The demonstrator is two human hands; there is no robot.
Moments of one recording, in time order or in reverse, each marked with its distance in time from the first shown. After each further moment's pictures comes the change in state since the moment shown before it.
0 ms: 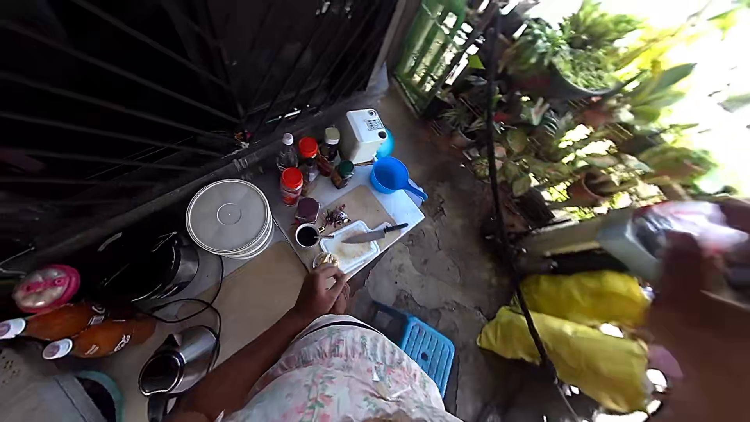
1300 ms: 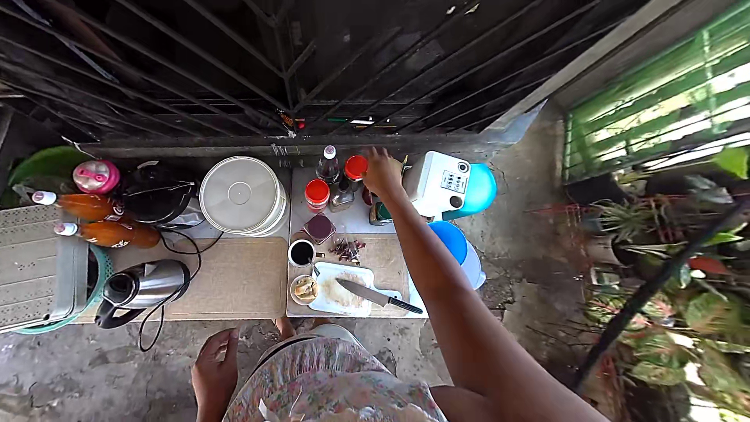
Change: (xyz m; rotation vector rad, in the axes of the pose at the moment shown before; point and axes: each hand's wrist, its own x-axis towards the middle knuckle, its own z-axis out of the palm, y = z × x) left_hand -0.053 0.056 0.096 0.291 1.089 -0.897; right_hand 0.306 -0.164 0.547 0.280 -0.830 -0.497
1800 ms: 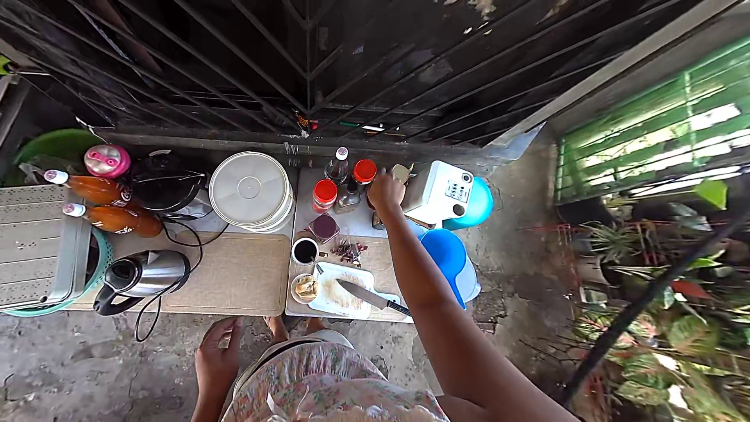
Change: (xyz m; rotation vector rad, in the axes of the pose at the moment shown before) left_hand 0.008 -0.005 0.000 -0.093 0.002 0.028; right_hand -0.025 -0.018 0.031 -0.149 0.051 0.216
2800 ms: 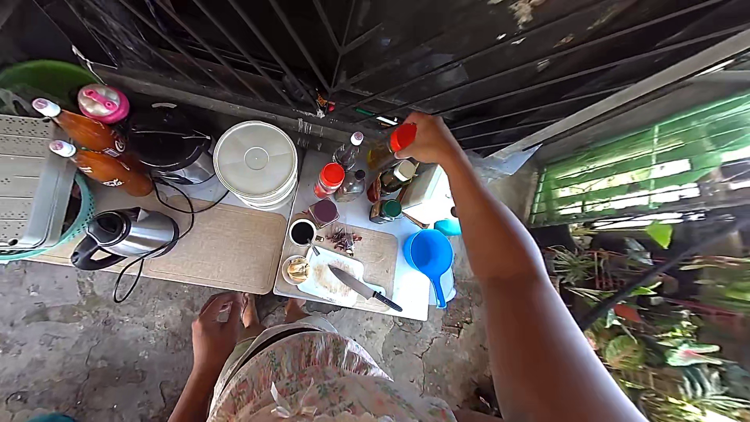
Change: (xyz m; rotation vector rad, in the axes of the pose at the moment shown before) left_hand -0.019 -0.014 0.007 -0.039 0.027 0.057; right_hand 0.032 0.008 -0.141 0.085 -0.099 -0.489
